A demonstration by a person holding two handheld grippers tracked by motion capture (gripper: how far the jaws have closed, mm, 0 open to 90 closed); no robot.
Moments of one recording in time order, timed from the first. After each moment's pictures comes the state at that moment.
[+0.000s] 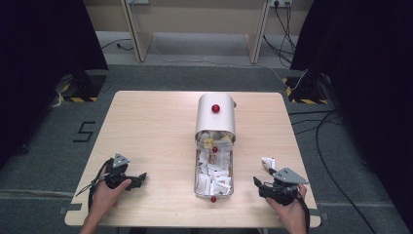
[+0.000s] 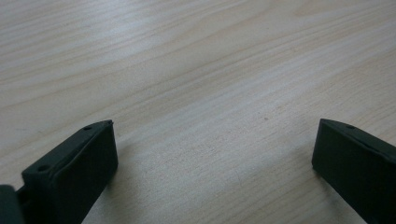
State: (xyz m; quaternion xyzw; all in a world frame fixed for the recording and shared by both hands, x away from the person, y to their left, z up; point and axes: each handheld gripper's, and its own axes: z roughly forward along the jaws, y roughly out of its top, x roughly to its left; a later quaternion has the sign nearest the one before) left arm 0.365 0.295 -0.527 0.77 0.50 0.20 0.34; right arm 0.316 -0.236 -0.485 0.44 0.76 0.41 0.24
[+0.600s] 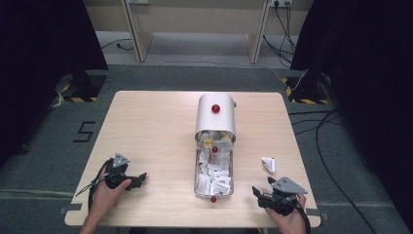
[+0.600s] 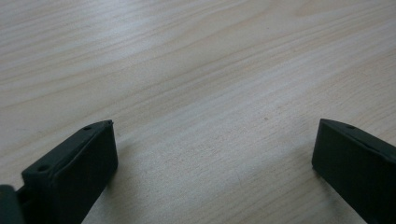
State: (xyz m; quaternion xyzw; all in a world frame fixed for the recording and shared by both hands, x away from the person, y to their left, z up) left arm 0.365 0.295 -0.527 0.77 0.50 0.20 0.34; right arm 0.294 -0.234 -0.497 0.44 0.77 0.40 0.23
